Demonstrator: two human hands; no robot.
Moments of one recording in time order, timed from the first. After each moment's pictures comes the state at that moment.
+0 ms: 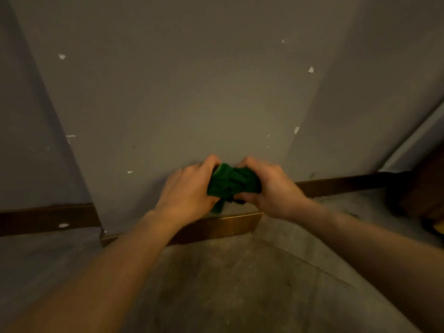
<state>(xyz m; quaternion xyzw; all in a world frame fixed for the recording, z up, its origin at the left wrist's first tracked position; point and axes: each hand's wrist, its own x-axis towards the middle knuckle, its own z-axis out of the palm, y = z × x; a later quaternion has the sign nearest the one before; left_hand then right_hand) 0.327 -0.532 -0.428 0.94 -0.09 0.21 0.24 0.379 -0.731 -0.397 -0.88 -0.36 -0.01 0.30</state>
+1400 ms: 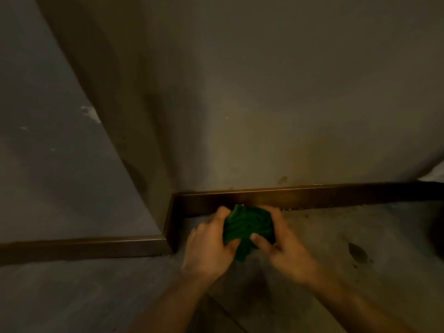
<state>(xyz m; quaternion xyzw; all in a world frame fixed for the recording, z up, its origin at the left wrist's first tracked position) 0.507 -0.830 -0.591 0.92 0.12 0.09 0.35 0.582 -1.006 -0.592 -0.81 -0.26 0.19 0.49</state>
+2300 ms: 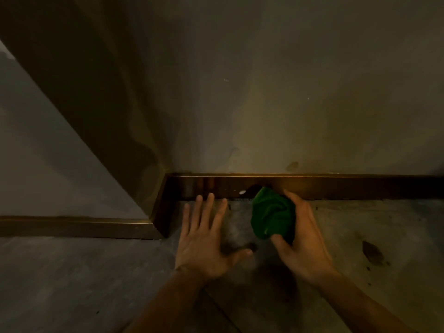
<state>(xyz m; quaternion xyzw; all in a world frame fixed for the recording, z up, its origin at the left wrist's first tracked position) 0.511 -0.831 -0.689 0.98 0.12 0.03 0.16 0.609 -1.037 -0.639 -0.87 -0.23 0.09 0.43</state>
